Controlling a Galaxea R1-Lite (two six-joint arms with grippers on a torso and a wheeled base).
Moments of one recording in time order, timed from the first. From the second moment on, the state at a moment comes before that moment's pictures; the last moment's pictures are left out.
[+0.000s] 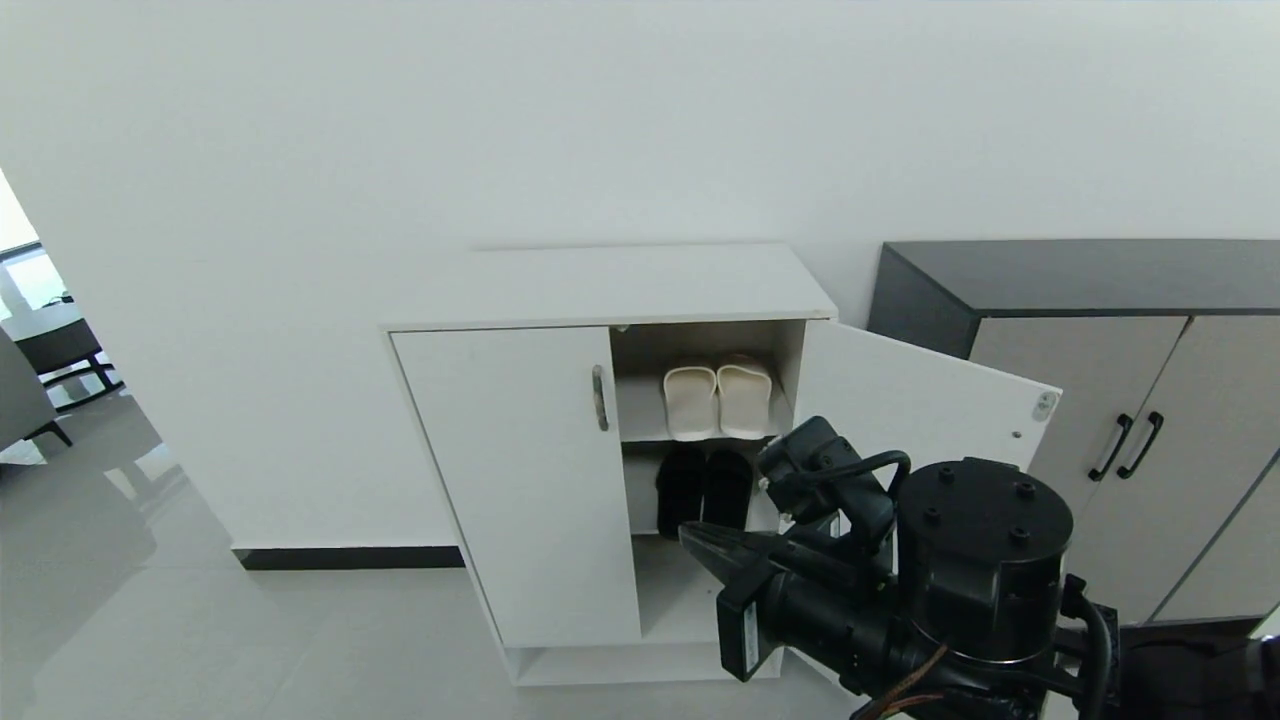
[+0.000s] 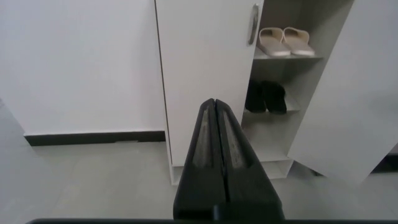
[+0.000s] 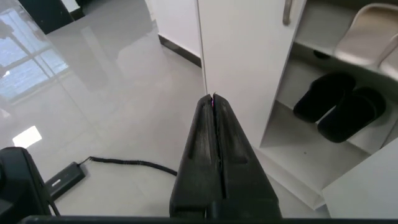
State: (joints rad) left arm 0.00 0.00 0.00 0.00 -0.01 -0.01; right arm 0.99 1.81 -0.69 -0.97 -0.13 0.14
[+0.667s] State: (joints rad) left arm 0.00 0.00 0.00 0.00 -0.01 -0.01; right arm 0.99 1.81 -0.68 -0.97 -0.13 0.13
